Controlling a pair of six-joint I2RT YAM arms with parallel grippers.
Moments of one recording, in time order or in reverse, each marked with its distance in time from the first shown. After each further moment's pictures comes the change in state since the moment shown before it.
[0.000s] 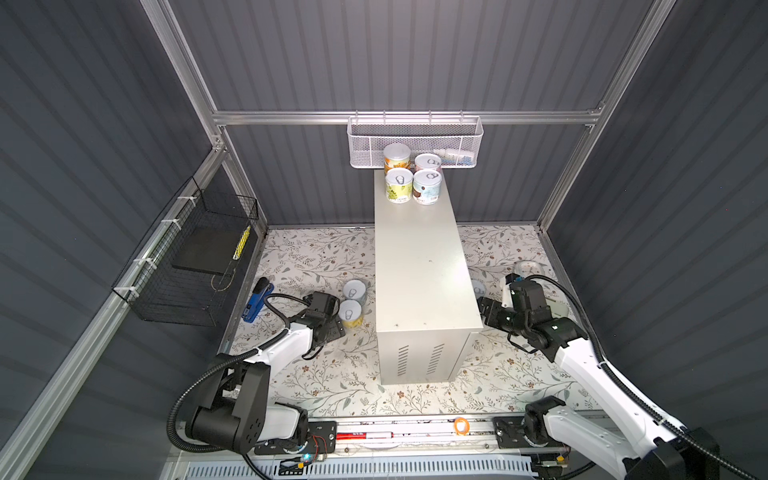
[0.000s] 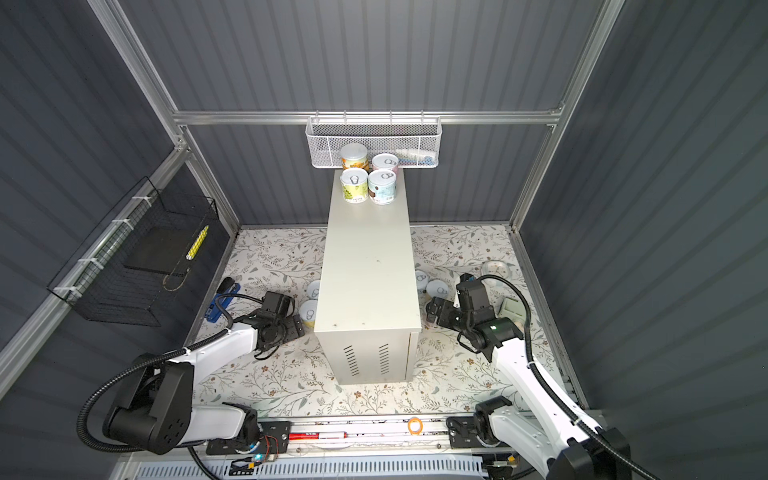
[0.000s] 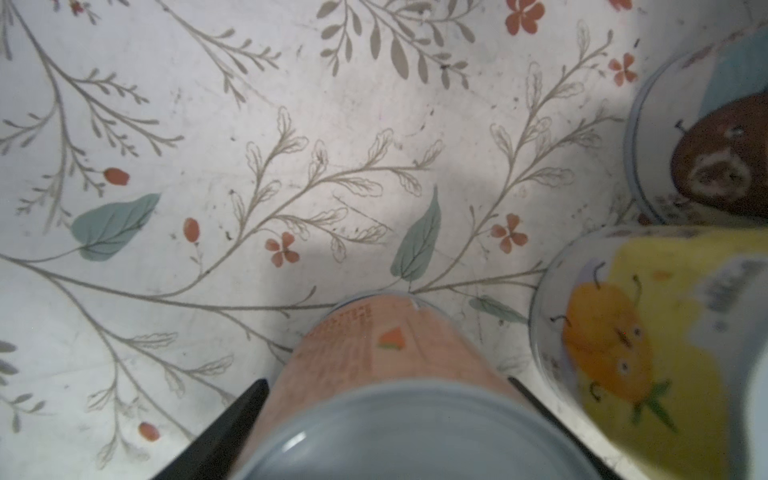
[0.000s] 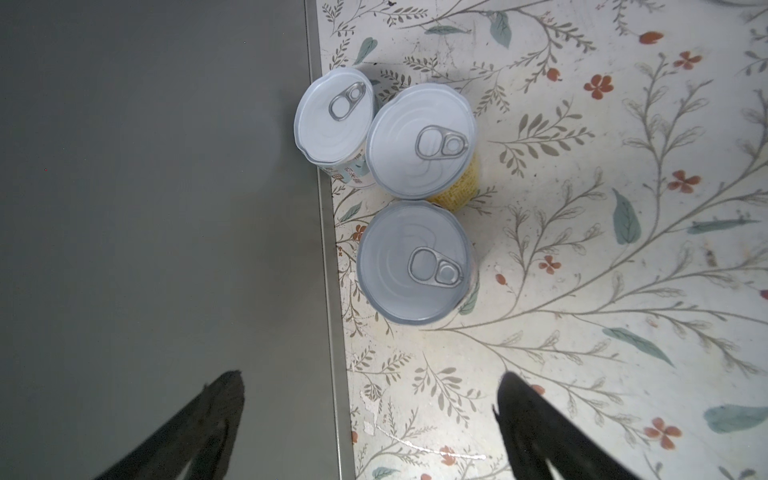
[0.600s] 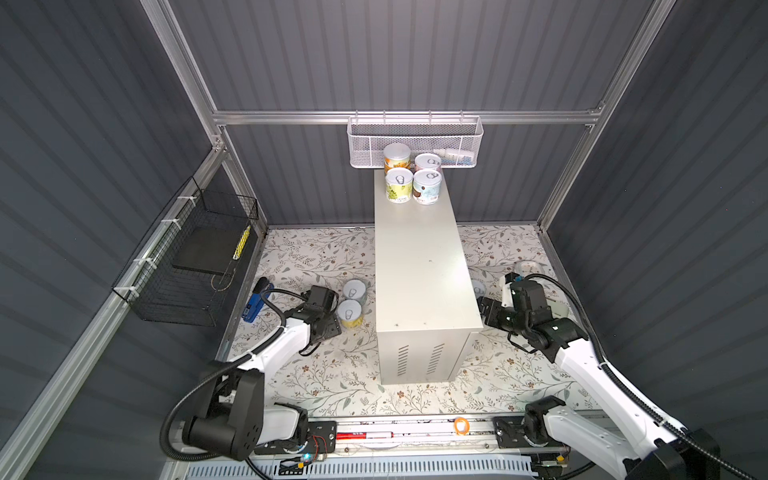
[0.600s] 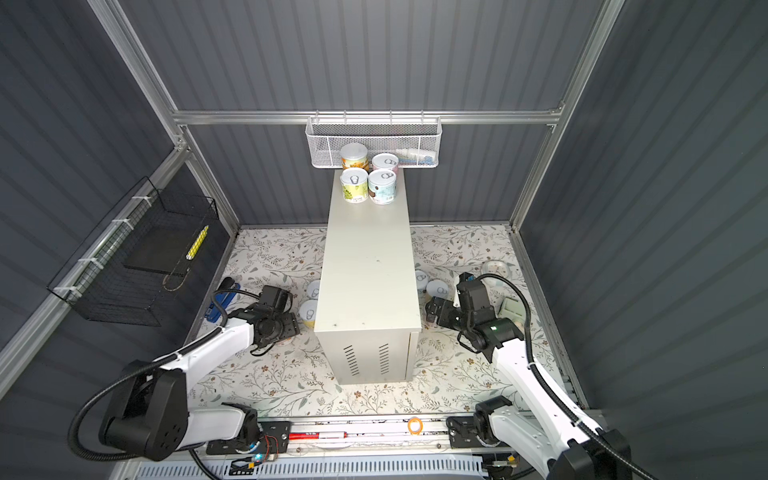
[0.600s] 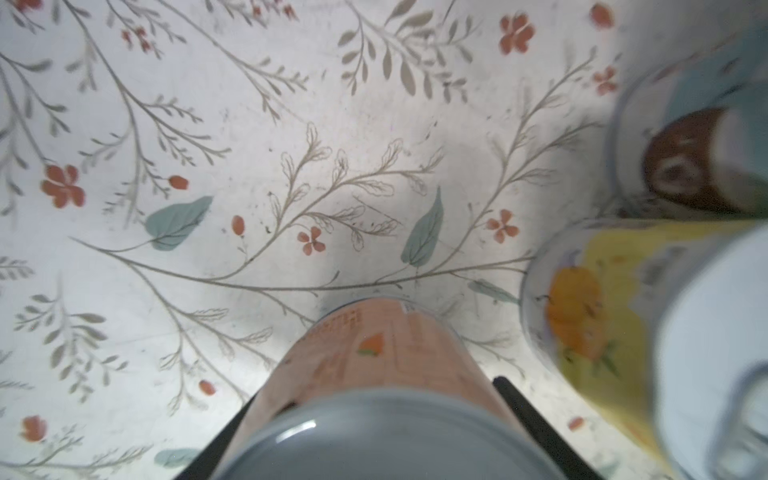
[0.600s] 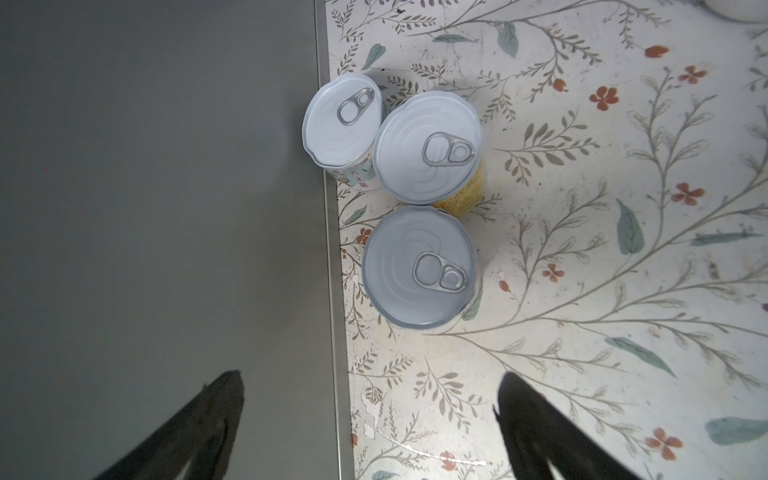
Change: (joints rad) left arm 0.000 -0.080 0.127 -0.211 0.008 0.047; right arm -0.001 -0.013 -0.002 0.008 -0.005 -0.016
